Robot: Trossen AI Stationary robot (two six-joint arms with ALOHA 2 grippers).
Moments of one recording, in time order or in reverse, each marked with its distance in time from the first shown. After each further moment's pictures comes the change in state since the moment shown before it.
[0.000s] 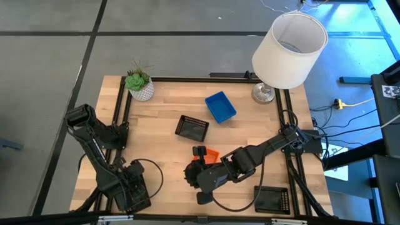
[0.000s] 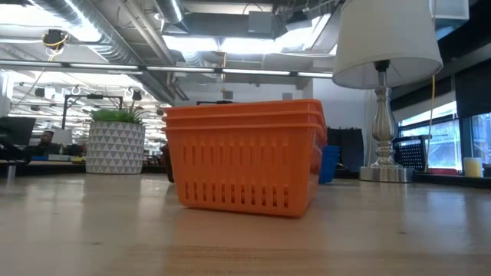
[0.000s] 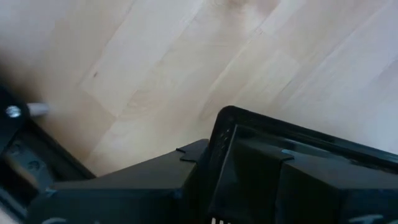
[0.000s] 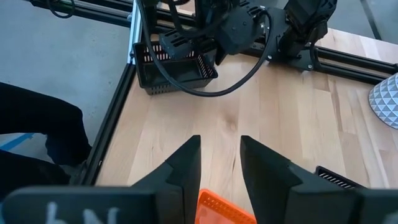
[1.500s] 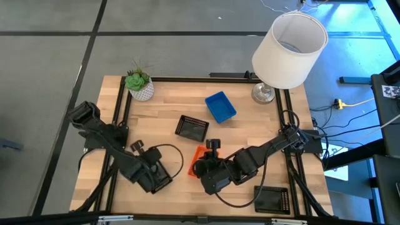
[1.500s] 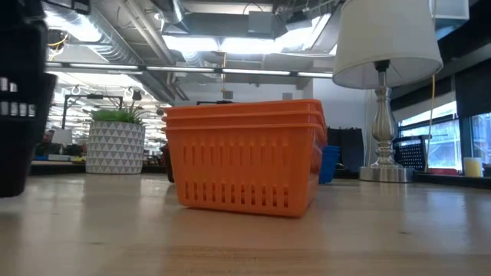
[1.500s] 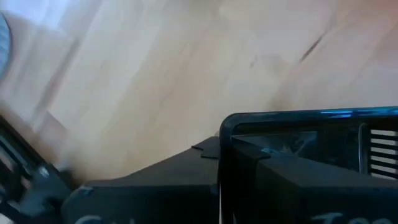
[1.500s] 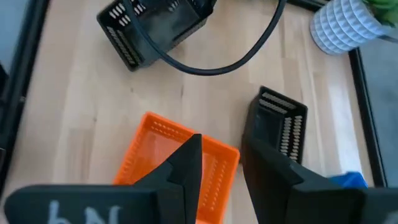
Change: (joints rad) left arm 0.311 -0.007 0.070 -0.111 -0.208 0.465; right arm 0.017 -0.009 -0.002 -0.343 0.180 0.136
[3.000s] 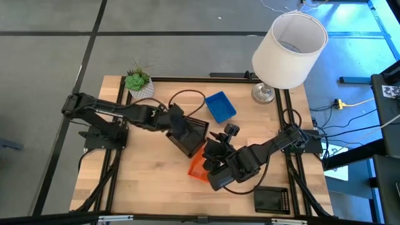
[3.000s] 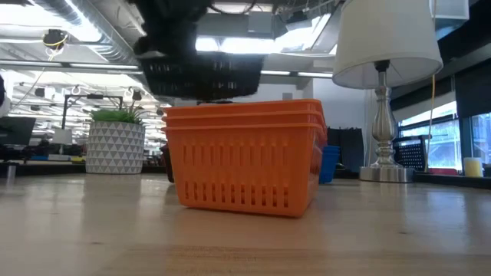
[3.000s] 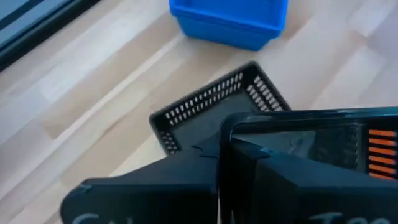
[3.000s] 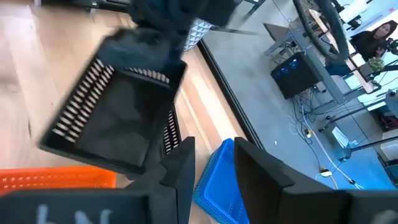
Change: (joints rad) left arm 0.638 -0.186 0.042 0.501 -0.010 0.599; right arm 0.002 -0.021 -0.005 -0.273 0.476 0.393
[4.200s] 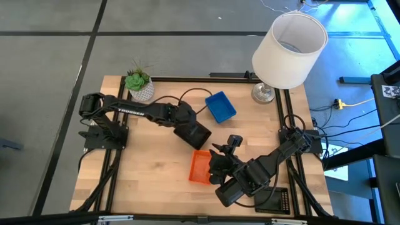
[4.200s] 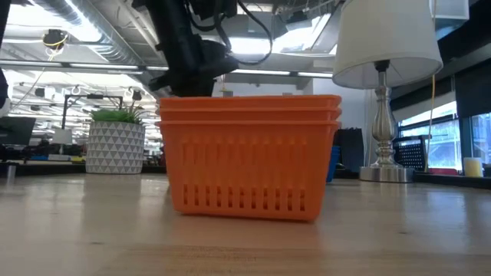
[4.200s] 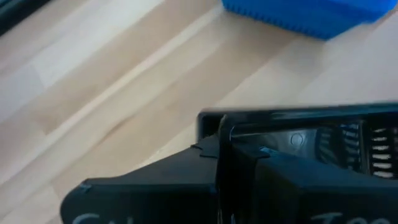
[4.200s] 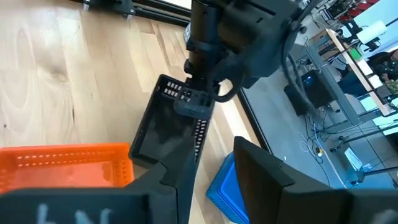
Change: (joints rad) left arm 0.130 0.213 0.000 0.075 0.032 -0.015; right arm 0.098 0.002 0.000 0.000 -0.002 -0.004
